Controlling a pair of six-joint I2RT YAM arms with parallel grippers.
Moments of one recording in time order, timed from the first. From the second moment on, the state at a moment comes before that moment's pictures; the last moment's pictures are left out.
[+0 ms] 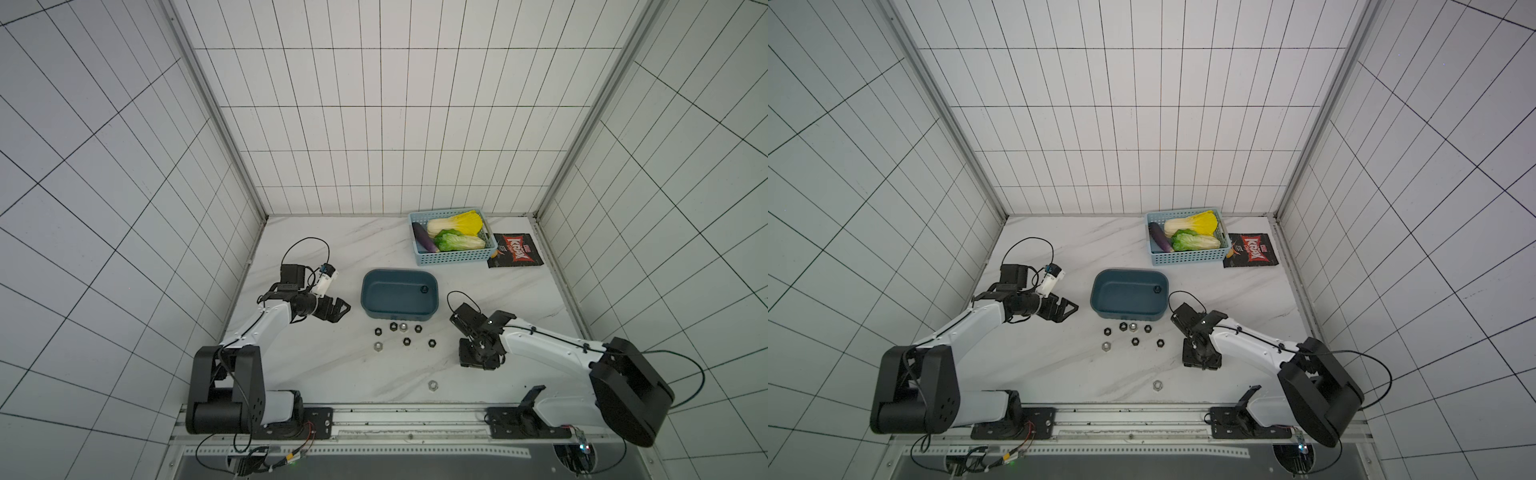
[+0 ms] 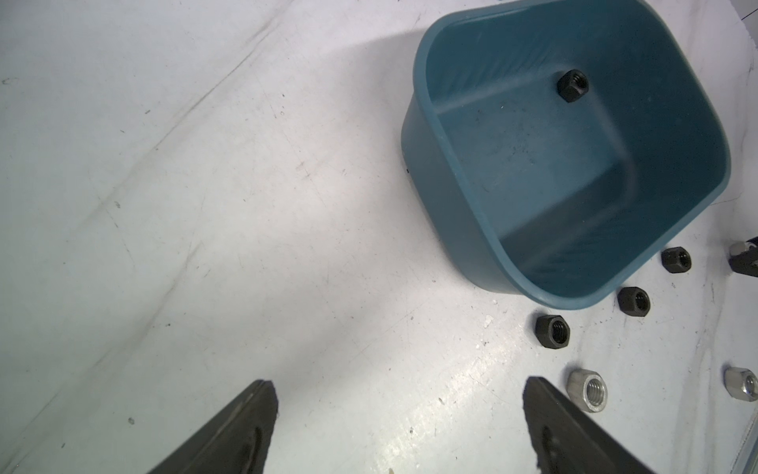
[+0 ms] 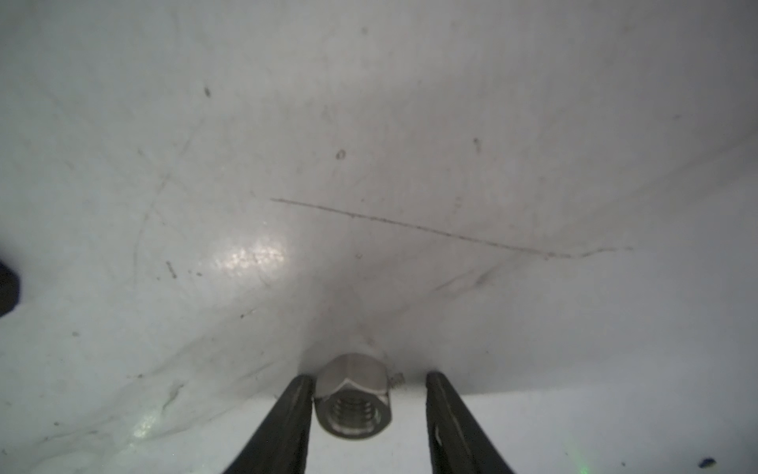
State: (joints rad) left arm 0.01 1.36 0.73 -0.43 0.57 0.31; right arm 0.82 1.34 0.64 -0.82 0.03 0.82
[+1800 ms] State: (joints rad) left arm 0.02 1.36 0.68 -0.41 0.54 0.31; right arm 0.82 2.04 1.63 -0.84 0.16 0.55
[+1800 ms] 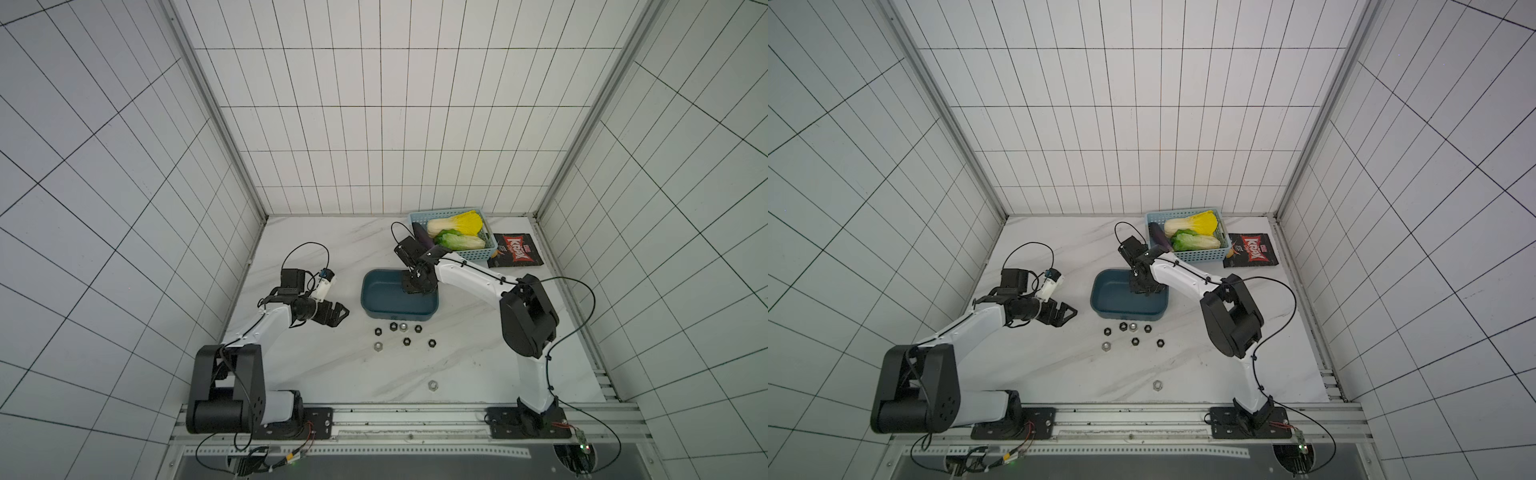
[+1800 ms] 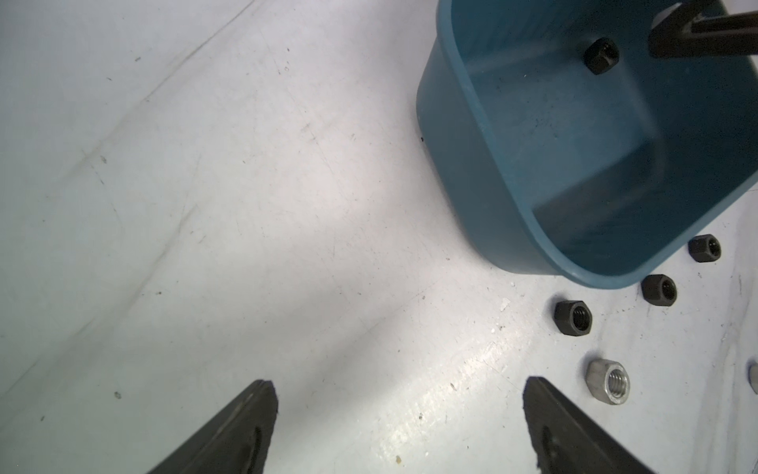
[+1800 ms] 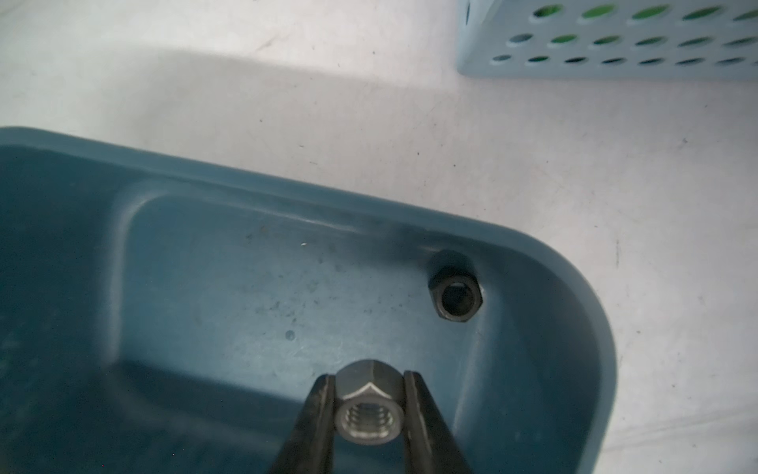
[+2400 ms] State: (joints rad) left arm 0.02 1.36 0.68 -0.40 0.54 0.31; right arm 0.80 2.19 1.69 -0.81 0.26 0.53
